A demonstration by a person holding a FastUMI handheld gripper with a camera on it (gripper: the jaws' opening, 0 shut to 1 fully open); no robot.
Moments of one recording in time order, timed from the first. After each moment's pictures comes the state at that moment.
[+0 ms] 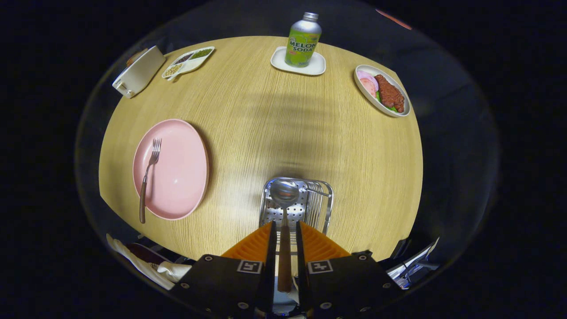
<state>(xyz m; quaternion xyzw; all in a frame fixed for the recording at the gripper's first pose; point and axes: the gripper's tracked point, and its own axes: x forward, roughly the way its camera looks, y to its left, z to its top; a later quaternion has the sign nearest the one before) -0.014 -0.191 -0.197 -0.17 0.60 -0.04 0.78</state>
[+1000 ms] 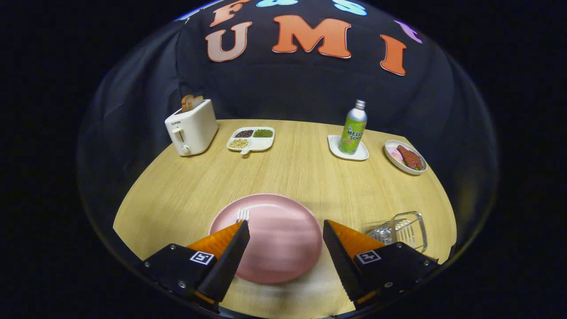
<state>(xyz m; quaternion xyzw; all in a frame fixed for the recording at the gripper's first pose) 0.009 0.023 -0.227 -0.11 0.32 0.04 0.94</state>
